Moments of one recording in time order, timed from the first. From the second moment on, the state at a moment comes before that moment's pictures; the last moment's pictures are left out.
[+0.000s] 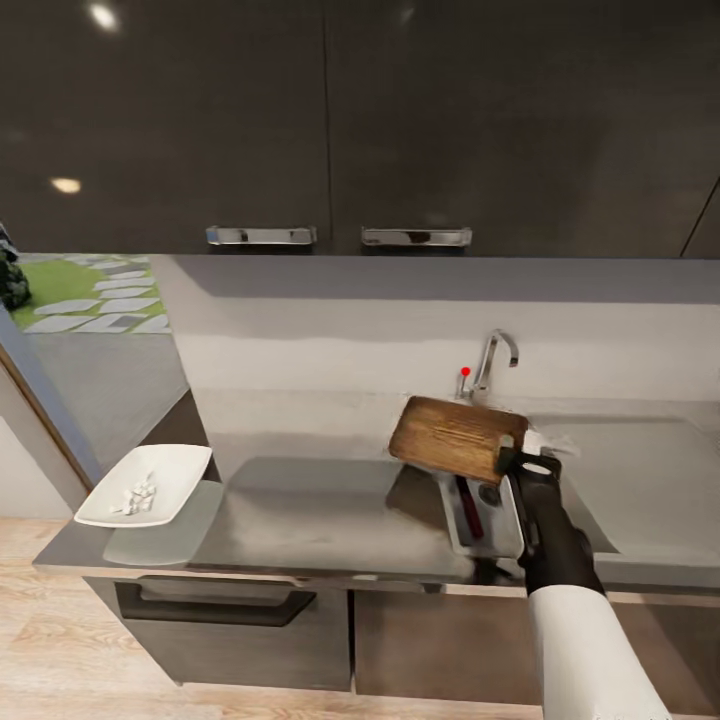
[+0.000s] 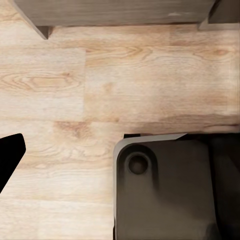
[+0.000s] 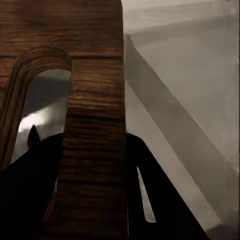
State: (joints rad) left arm 0.26 0.06 -0.23 -0.60 0.13 -0.38 0.19; right arm -0.70 0.12 -0.28 -1.10 0.18 0.52 -0.32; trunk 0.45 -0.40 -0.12
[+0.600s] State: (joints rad) left arm 0.26 0.06 -0.23 -0.61 0.13 -0.38 0.18; right arm -0.71 0.11 -0.28 -1.02 -0.27 0.23 -1.19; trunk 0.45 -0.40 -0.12
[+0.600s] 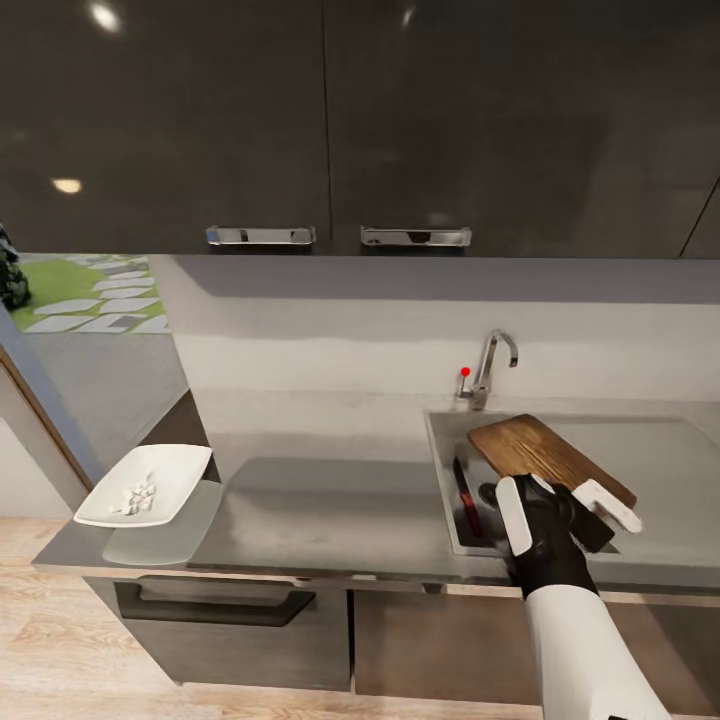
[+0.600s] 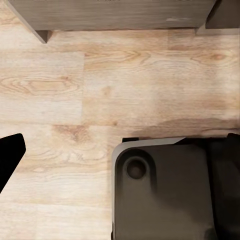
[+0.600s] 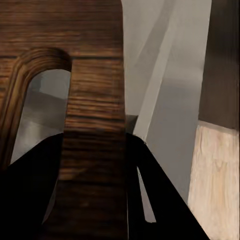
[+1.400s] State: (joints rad) left arm 0.26 0.06 -0.23 -0.61 0.13 -0.38 0.18; right arm -0.71 0.12 -0.28 -1.03 -0.43 0.23 -1.34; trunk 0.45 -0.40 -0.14
